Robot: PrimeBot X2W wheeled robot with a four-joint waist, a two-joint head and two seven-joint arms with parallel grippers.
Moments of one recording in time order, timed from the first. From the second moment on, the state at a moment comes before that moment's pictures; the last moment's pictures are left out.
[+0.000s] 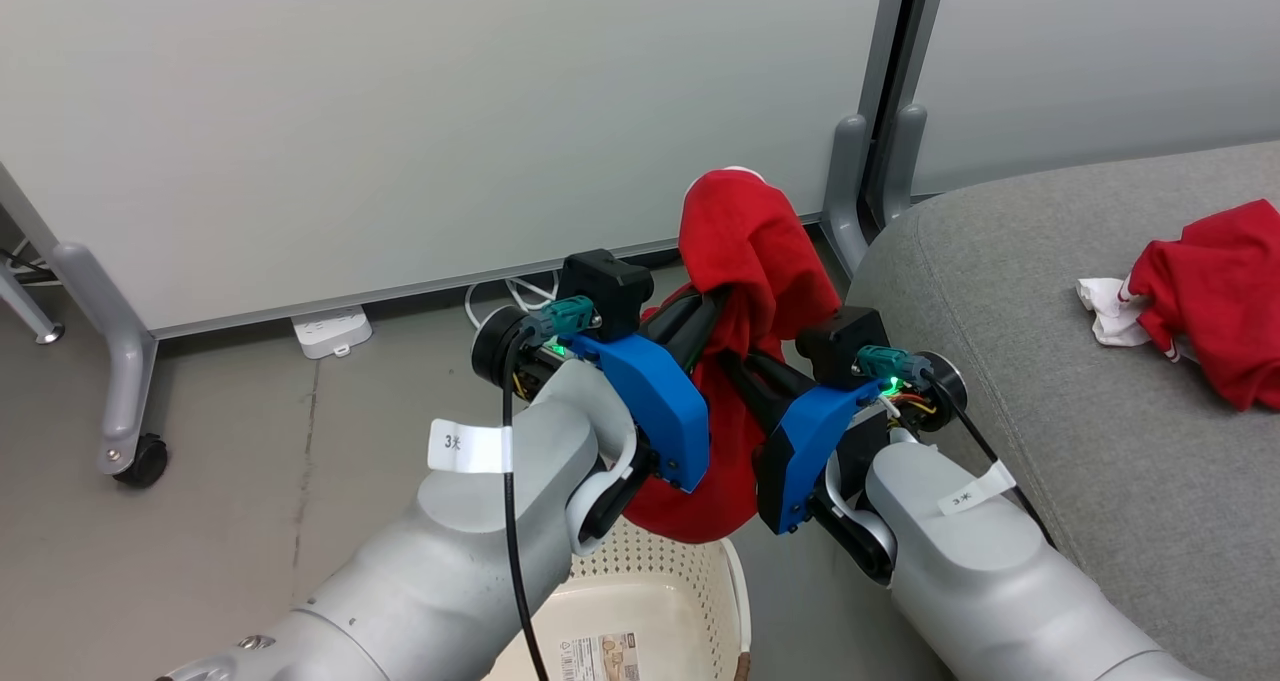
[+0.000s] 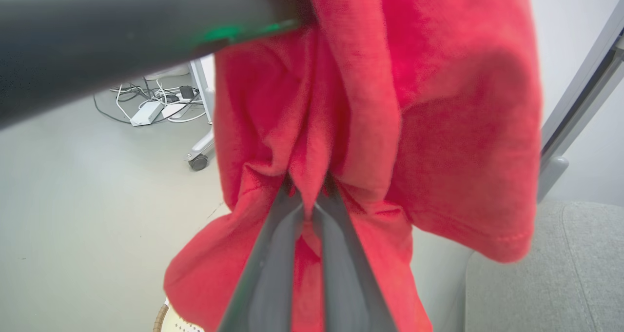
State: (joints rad) left arm -0.88 0.05 -1.17 0.80 -1.04 -0.08 -0.24; right arm -0.77 -0.05 0.74 0.98 0.53 0.13 -0.22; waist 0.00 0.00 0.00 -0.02
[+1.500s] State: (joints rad) left arm -0.14 0.19 -0.37 0.28 -0.36 -0.09 -0.26; right arm -0.73 -0.05 0.51 0.93 0.33 0.13 -0.26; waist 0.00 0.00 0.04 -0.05
